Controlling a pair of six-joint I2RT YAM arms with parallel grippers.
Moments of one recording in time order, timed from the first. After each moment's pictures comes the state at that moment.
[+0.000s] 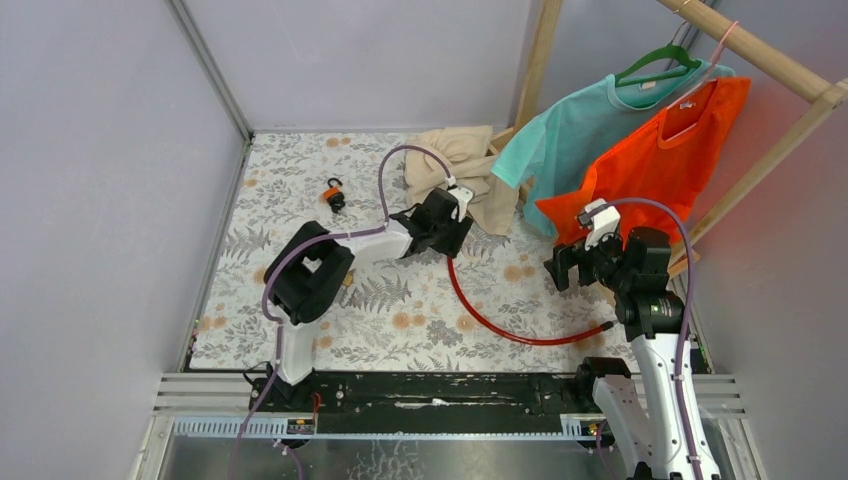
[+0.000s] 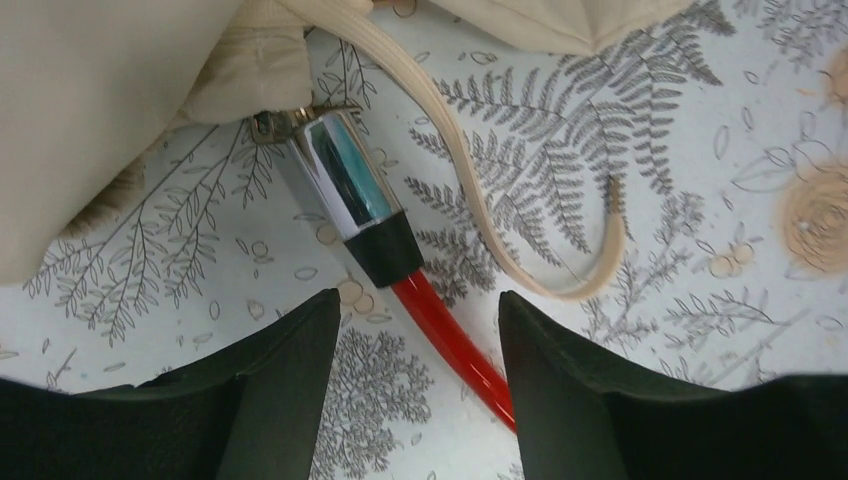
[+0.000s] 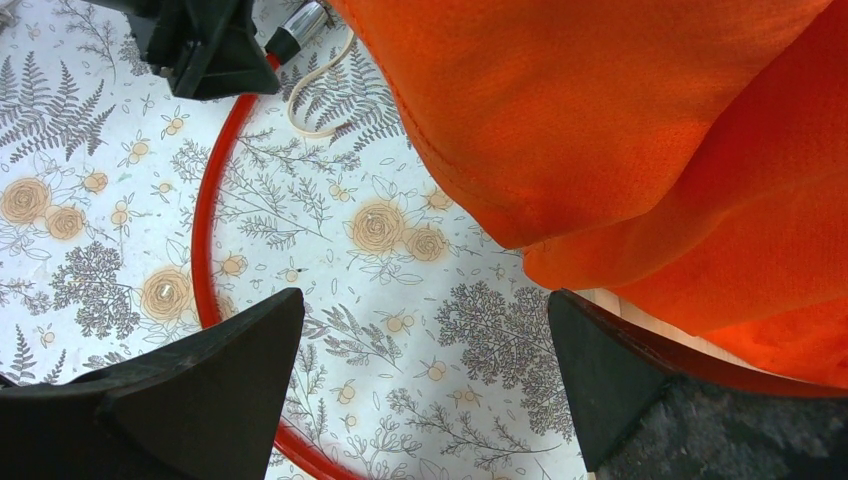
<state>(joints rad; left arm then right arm) -0.71 1.95 1.24 -0.08 -0.02 -0.12 -0.04 0.65 0.71 -0.59 -0.47 -0.28</state>
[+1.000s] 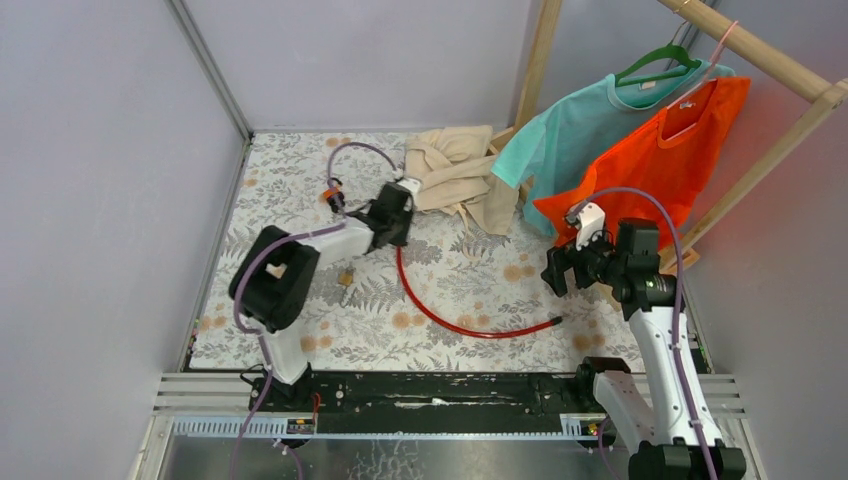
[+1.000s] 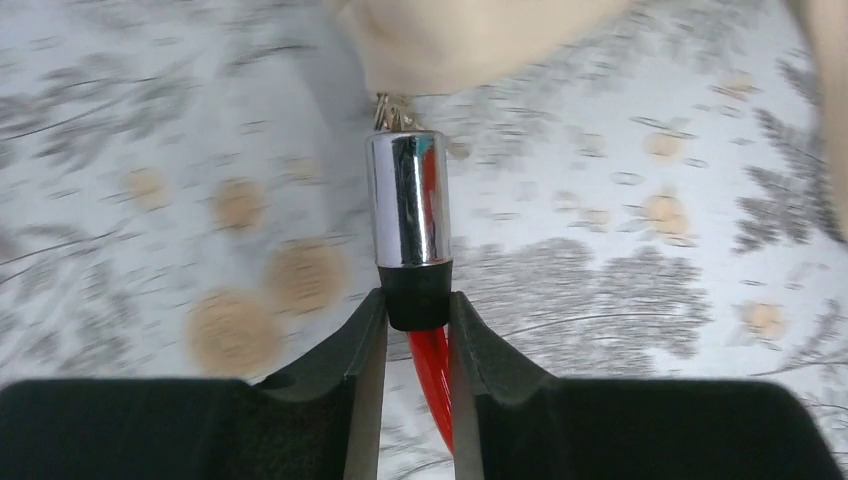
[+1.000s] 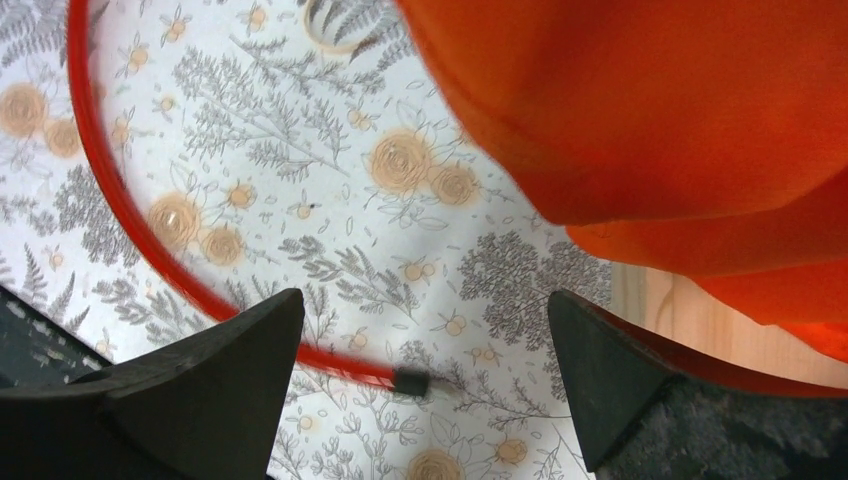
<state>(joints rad) -0.55 1.85 1.09 -0.09 -0.11 -0.11 -0.04 0.78 0.74 -0.70 -0.50 -0.36</state>
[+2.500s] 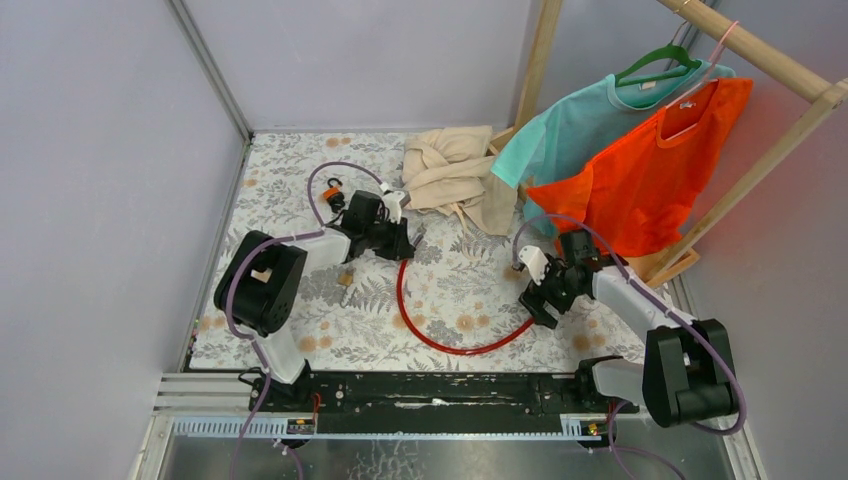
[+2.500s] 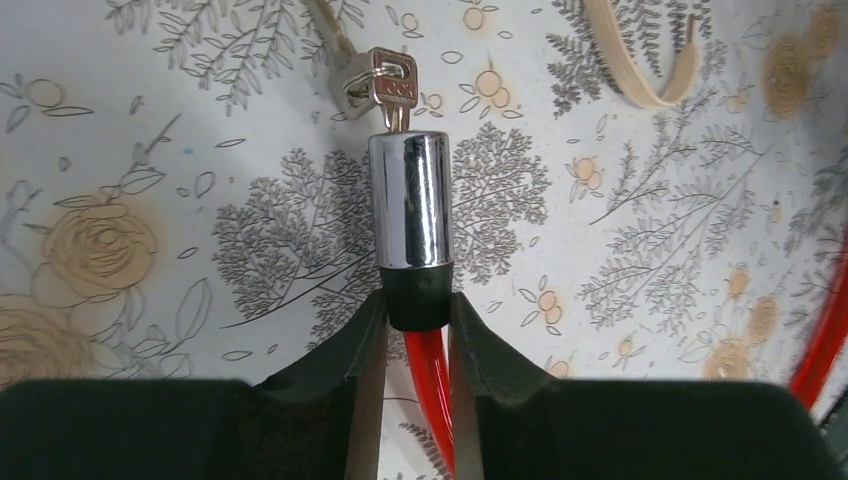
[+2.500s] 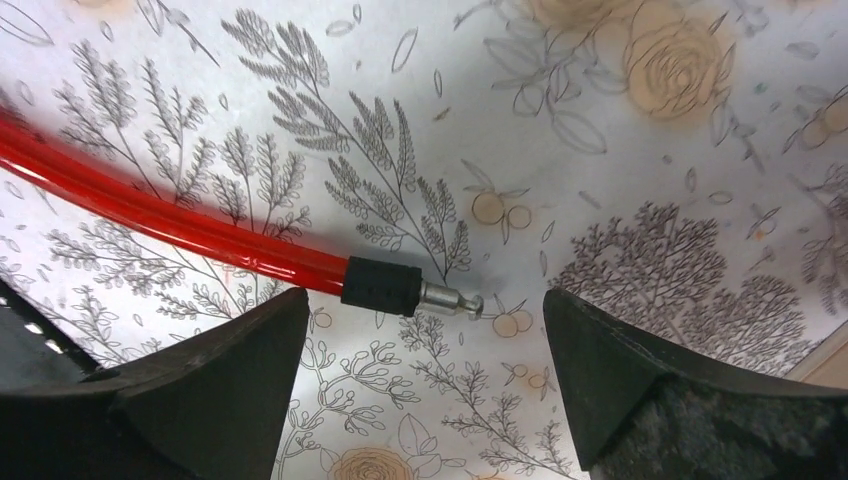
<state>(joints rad) -0.38 1.76 0.88 0.07 0.47 -0.16 0.18 1.21 0.56 -0.63 -0.35 -0.78</state>
